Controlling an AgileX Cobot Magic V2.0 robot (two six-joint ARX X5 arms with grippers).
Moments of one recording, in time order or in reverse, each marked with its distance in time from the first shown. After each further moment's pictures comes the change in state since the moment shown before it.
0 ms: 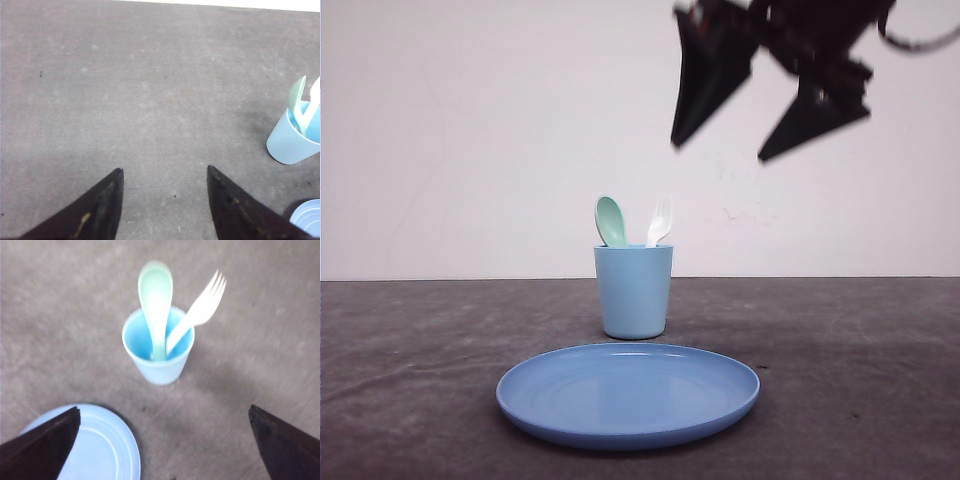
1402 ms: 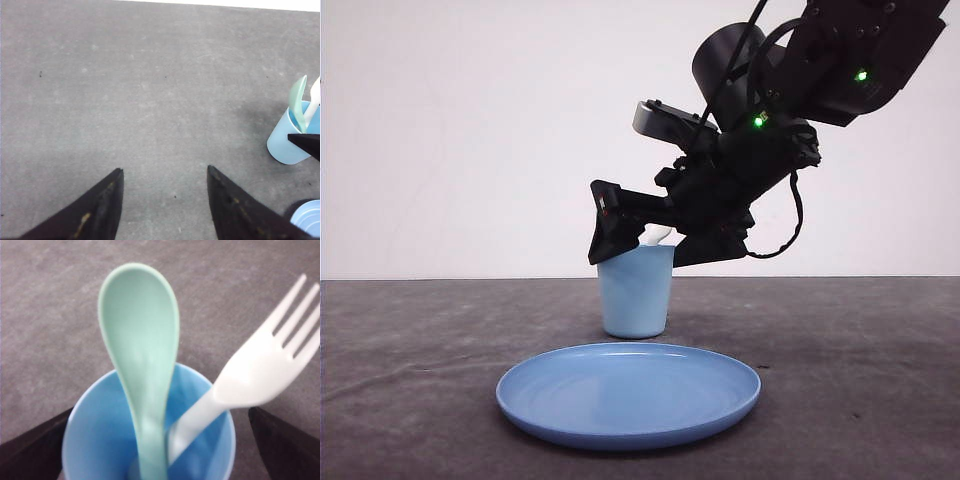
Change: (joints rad) left arm 0.000 0.000 0.000 0.000 0.000 0.000; right arm -0.035 0.531 0.101 0.610 -0.104 0.016
